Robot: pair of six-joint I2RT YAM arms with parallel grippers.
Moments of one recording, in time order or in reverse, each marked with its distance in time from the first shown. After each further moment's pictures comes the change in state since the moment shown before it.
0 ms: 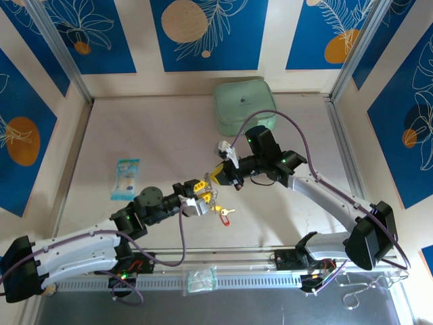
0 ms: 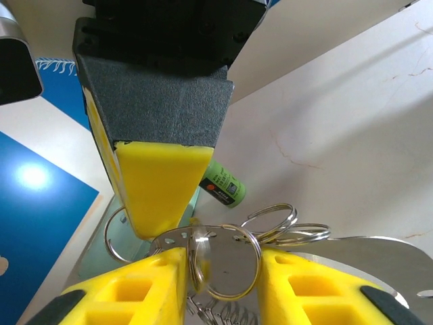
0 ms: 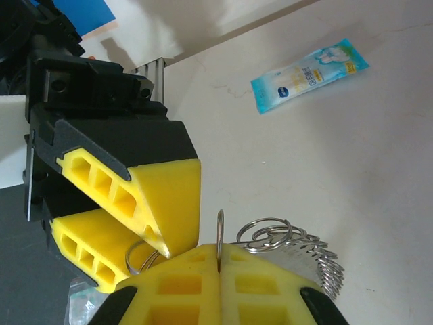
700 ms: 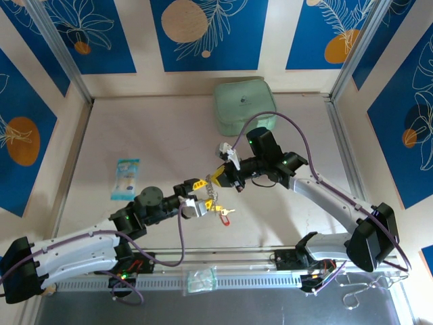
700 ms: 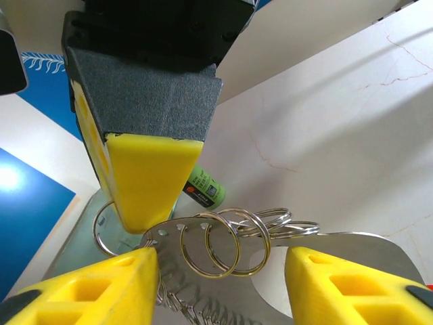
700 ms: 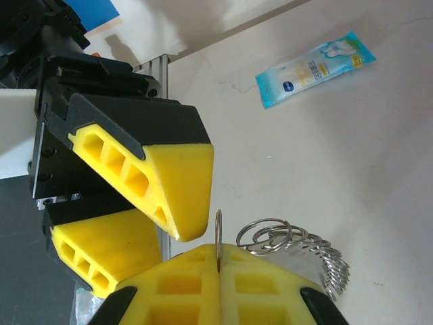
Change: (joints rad) left arm 0.005 -0.009 0.000 -0.037 0.059 -0.040; right arm -0.008 -0.014 -0.019 -0.004 -0.014 0.000
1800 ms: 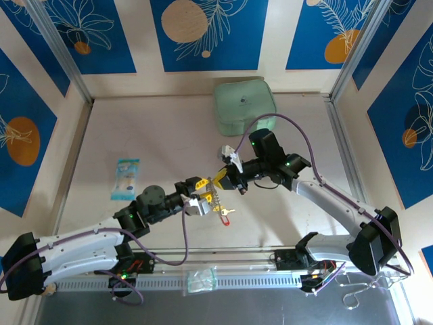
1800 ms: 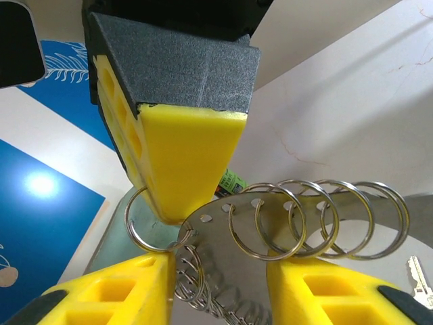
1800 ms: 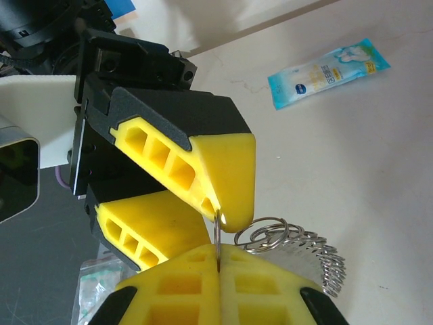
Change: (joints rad) left arm 0.002 0.055 0.000 0.087 -0.043 0.090; right arm 0.000 -0.032 -0.015 -0.024 -0.032 -0.057
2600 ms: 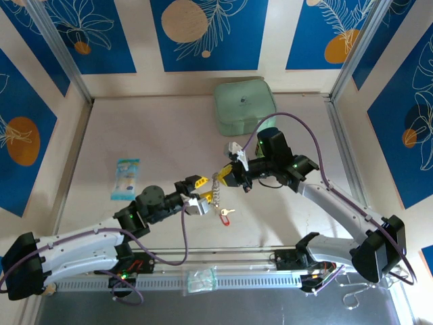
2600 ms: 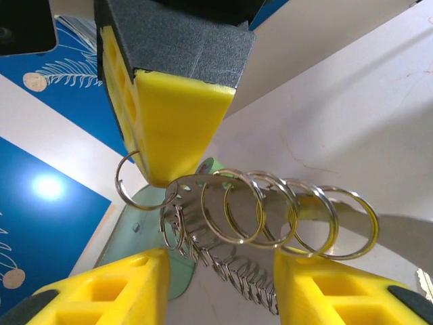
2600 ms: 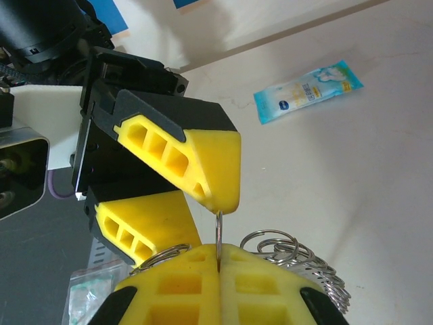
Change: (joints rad) left arm 0.000 0.004 0.000 0.026 -0.004 -0.003; right arm -0.042 -0.057 -0.022 0.021 -0.008 0.008
